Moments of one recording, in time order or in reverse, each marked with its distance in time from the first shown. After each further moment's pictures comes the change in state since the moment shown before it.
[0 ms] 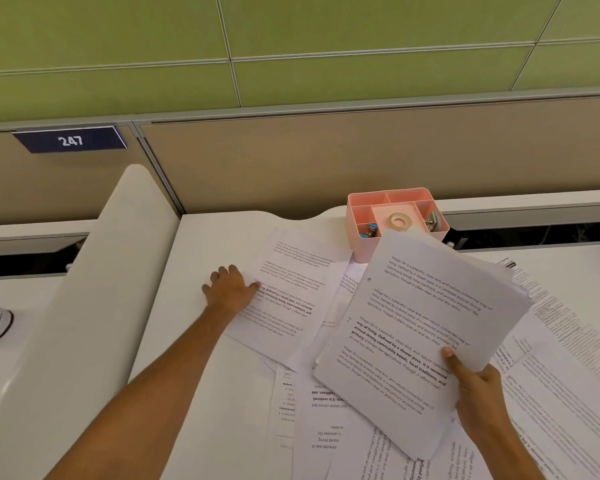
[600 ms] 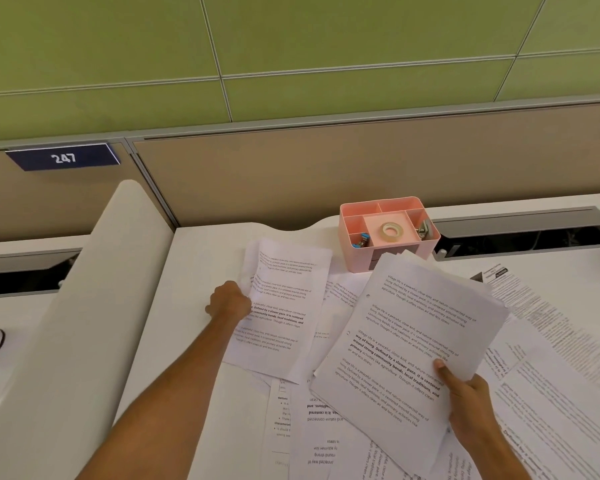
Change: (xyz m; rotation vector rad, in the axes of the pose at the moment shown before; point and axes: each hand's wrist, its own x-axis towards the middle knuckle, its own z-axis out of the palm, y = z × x) left_hand 0.006 0.018 0.004 -0.233 -0.039 -0.181; right_hand 0.018 0.020 -0.010 -0.002 0.054 0.116
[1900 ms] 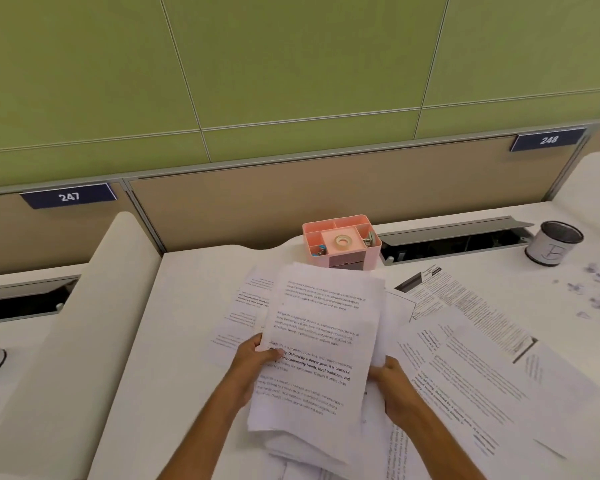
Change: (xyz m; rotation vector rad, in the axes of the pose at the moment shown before) left_hand -0.206 -0.008 0.023 -1.041 -0.526 0.168; right_hand -0.071 -0.017 0.000 -0.195 -0.444 0.005
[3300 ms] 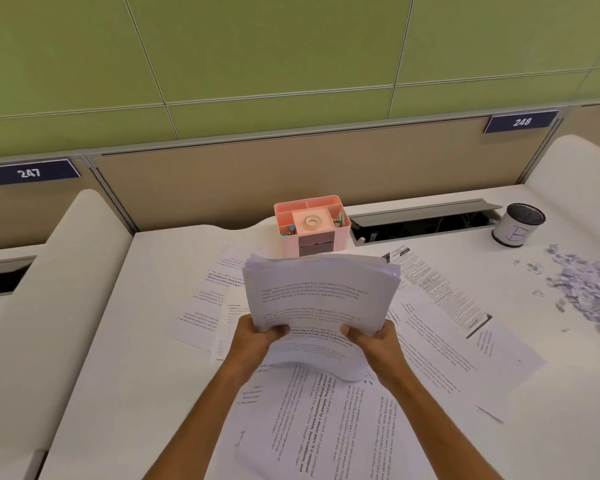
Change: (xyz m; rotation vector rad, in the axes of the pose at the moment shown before) left_hand -0.024 0.001 0.088 0.106 0.062 0.271; right_hand -0.012 -0.026 -0.054 0.016 0.031 -0.301
